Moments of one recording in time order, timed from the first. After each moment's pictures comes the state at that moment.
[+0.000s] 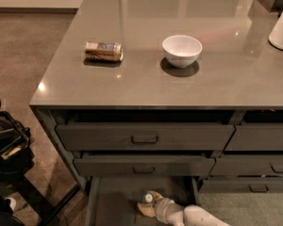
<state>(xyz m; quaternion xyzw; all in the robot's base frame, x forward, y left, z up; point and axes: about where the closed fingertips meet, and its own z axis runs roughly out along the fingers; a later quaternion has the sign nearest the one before) 0.472 -0.036 0.229 -0.29 0.81 0.29 0.43</state>
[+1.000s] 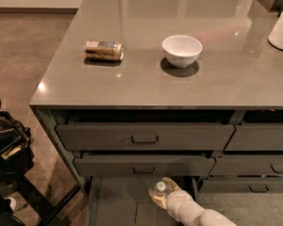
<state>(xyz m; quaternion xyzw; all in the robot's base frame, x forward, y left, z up) 0.469 -0.090 0.407 -0.26 0.81 0.17 0.51</state>
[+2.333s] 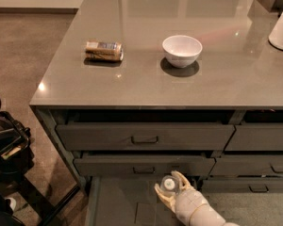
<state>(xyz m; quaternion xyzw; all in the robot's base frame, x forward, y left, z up) 0.421 -0.103 0.560 -0.26 0.78 0.10 0.56</state>
